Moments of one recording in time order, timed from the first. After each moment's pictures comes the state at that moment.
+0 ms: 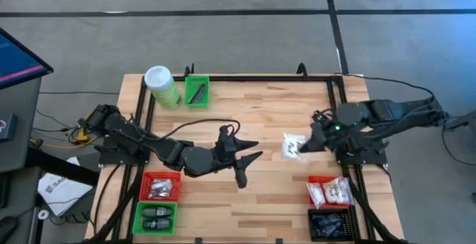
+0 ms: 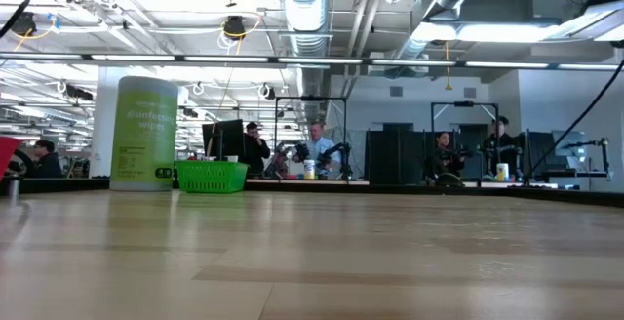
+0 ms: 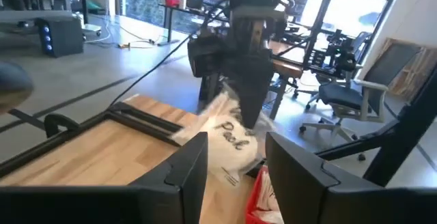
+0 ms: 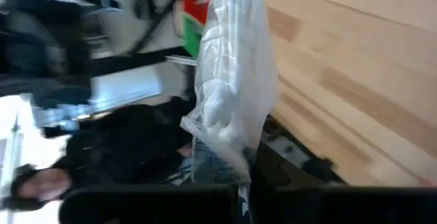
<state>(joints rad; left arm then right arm) -0.42 1.65 1.41 0.14 -0.78 -0.27 0.21 0.81 0.95 -0.64 -0.16 1.62</state>
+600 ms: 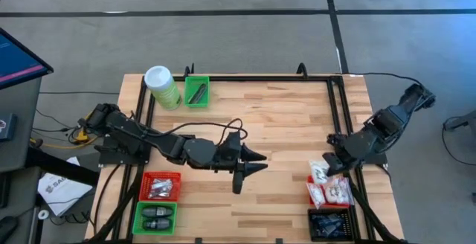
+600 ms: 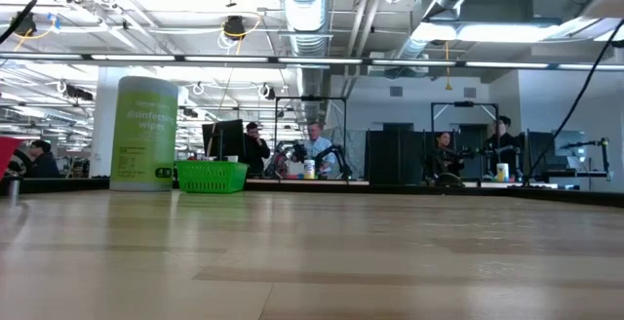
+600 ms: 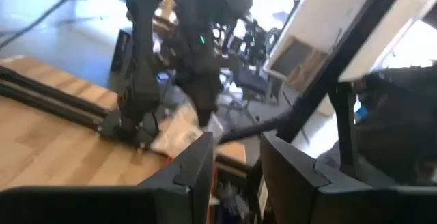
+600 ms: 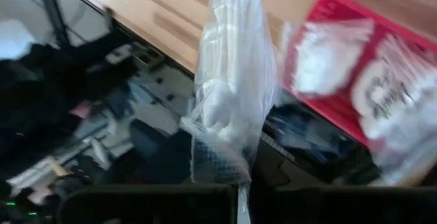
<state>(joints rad) -0.37 1.64 1.41 0.16 -0.38 -0.45 0.63 0.79 0.95 -1.01 -0.10 1.86</state>
